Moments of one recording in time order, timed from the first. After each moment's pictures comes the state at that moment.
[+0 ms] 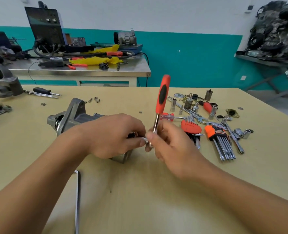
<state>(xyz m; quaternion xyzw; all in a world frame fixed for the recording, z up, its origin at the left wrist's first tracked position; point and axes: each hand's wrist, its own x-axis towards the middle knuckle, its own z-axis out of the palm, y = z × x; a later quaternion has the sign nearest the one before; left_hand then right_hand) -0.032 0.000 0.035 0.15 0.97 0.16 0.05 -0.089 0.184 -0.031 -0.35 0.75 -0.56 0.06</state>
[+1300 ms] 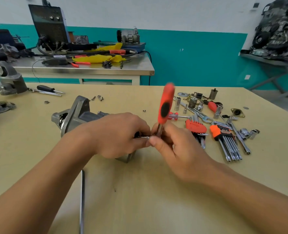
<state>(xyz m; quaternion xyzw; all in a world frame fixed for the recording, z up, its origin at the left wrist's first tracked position) -0.032 0.000 0.034 0.16 0.97 0.16 0.05 -0.092 0.189 -0.034 -0.46 0.78 -0.42 -0.06</state>
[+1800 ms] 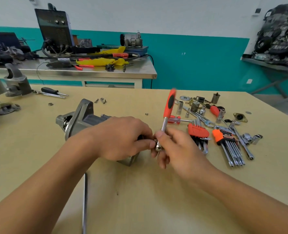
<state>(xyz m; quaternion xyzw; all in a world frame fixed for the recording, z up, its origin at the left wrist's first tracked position) -0.030 0.001 0.034 0.14 0.98 0.12 0.03 -0.085 0.177 -0.033 -0.28 0.72 -0.61 0.14</state>
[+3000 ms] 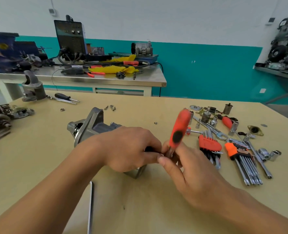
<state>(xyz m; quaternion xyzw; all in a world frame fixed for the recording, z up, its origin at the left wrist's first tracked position) -0.030 -0.003 0.038 0.15 0.98 0.14 0.07 -0.085 0.190 -0.035 -0.47 0.80 -0.36 -0.07</state>
